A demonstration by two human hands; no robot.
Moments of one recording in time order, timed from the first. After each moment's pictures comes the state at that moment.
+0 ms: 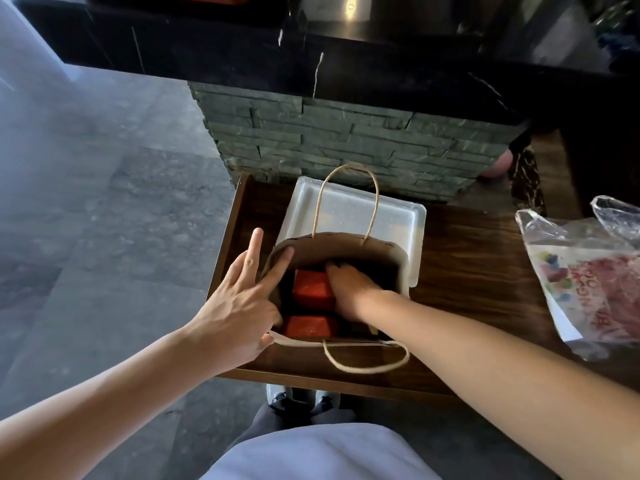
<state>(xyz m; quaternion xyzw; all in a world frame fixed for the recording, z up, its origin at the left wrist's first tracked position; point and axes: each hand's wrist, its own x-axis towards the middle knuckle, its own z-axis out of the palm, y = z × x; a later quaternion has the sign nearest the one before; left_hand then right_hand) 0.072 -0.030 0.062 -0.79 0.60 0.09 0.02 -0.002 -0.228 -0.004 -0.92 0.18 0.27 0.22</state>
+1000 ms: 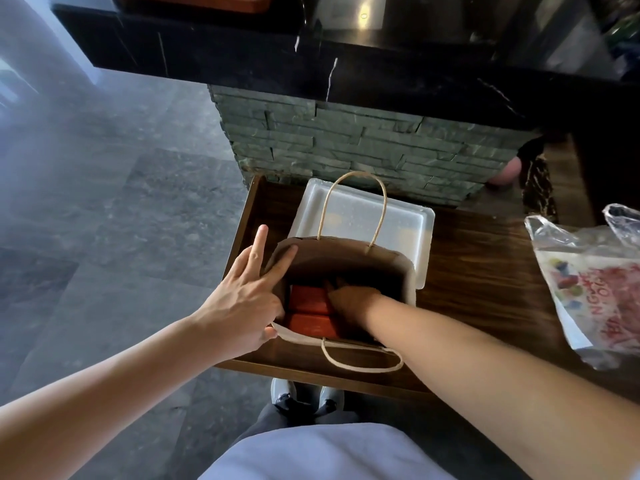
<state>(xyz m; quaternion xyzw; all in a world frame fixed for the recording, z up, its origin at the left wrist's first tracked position) 0.075 -0.021 0.061 -0.80 0.59 0.08 0.04 -0.009 -0.218 -0.055 -0.91 0.12 0.39 0.13</state>
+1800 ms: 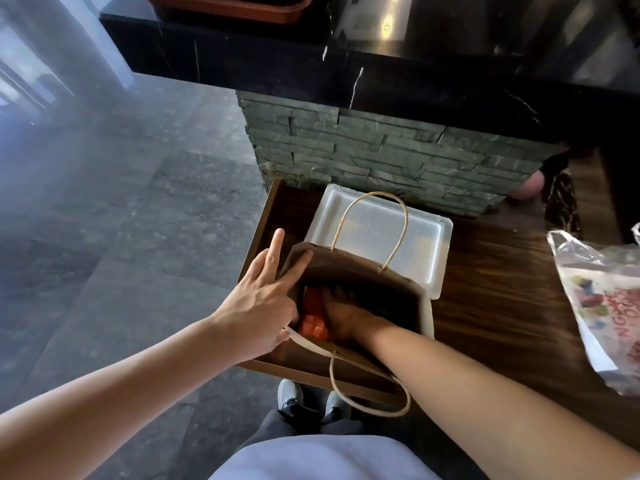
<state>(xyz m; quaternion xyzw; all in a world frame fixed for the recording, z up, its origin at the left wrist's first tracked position) 0.070 -0.018 0.059 -0.81 0.57 0.07 0.05 -0.007 -0.187 -0.091 -0.91 0.13 0.29 0.26</state>
